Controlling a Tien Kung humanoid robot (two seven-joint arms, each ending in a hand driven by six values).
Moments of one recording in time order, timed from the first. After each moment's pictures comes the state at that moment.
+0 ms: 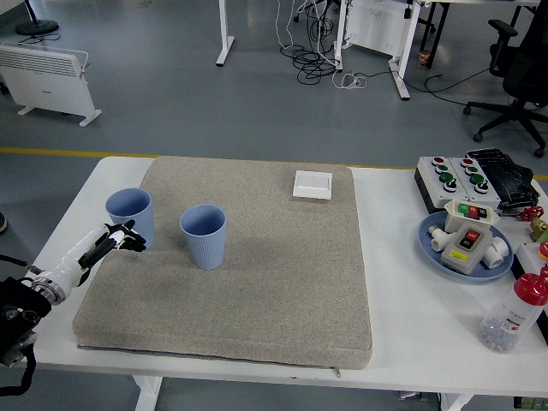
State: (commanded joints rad) left arm -0.65 0.43 -0.74 -0.58 0.91 -0.15 -0.46; right arm 0.10 -0.12 1.12 0.18 -0.63 -0.12 -0.26
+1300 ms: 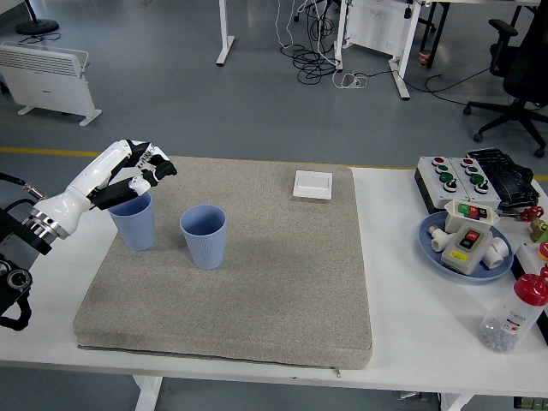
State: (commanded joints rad) left arm -0.60 0.58 -1.06 -1.27 1.39 -0.09 -0.29; right arm 0.10 -0.12 1.12 0.18 -0.63 -0.12 -0.26
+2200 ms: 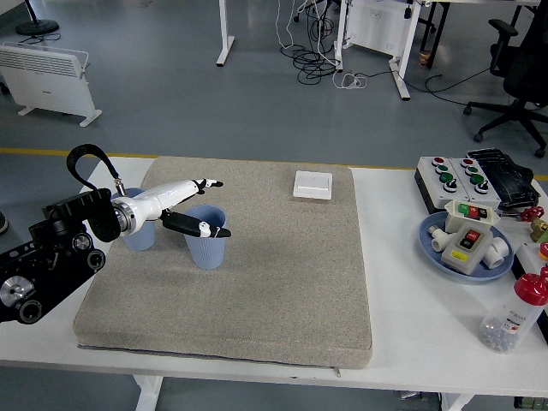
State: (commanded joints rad) left arm -0.91 0.43 -0.69 -0.99 1.55 -0.26 0.07; right arm 0.10 -0.13 1.11 0.18 -0.61 -0.12 -0.26
